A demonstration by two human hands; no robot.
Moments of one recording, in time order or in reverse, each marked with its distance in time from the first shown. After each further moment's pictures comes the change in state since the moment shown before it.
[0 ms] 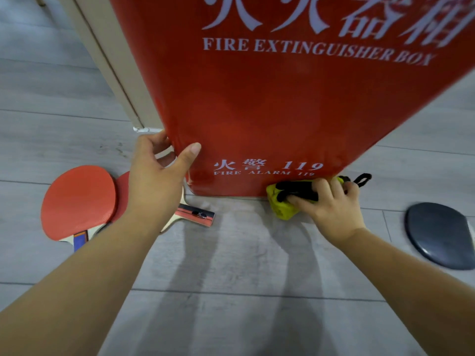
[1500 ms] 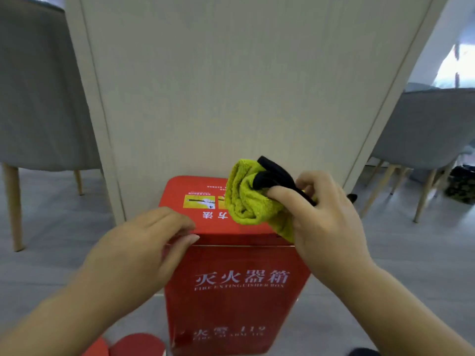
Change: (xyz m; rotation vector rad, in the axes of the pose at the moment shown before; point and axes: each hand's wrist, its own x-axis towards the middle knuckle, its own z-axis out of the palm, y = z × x) left_hand -0.022 0.299 -0.089 0.701 -0.096 1.155; right_hand 0.238 0.102 -0.380 0.257 0.385 0.274
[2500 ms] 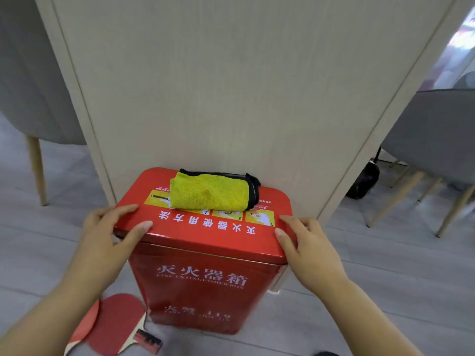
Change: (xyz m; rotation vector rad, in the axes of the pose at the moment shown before) left_hand 0.006 0.009 0.052 -0.187 0.040 -0.888; right_hand -0.025 0.129 0.028 0.226 -0.717 0.476
